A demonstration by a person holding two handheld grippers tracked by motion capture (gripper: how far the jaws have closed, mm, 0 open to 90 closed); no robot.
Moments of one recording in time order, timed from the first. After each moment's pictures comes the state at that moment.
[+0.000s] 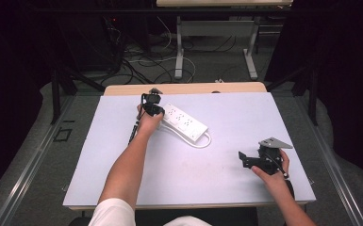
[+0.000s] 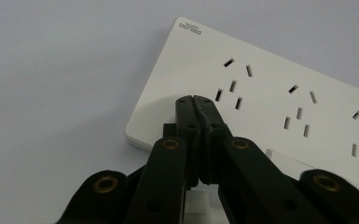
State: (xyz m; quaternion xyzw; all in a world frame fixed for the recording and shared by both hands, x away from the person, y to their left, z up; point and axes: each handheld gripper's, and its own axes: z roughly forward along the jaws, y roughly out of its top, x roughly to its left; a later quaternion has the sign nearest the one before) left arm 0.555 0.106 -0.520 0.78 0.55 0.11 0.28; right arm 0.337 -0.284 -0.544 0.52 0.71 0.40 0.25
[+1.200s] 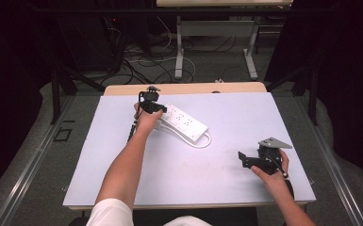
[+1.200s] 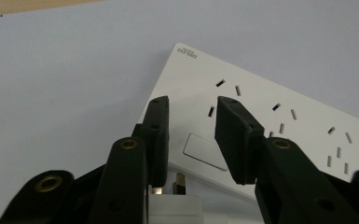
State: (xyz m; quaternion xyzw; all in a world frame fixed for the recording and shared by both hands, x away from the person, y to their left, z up) left arm 0.552 0.111 -0.506 0.76 0.55 0.12 0.31; right arm 0.338 -0.284 -0.545 0.52 0.71 0.40 0.25
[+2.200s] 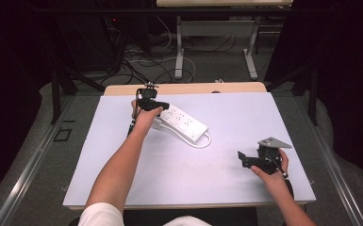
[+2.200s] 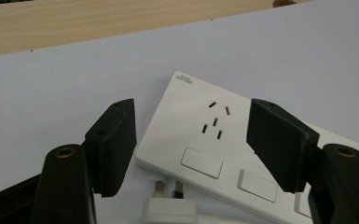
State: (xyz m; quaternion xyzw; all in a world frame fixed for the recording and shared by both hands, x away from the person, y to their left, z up) left arm 0.541 0.113 -0.487 0.76 0.54 0.15 0.33; right arm 0.338 -0.283 -0.544 0.52 0.71 0.40 0.25
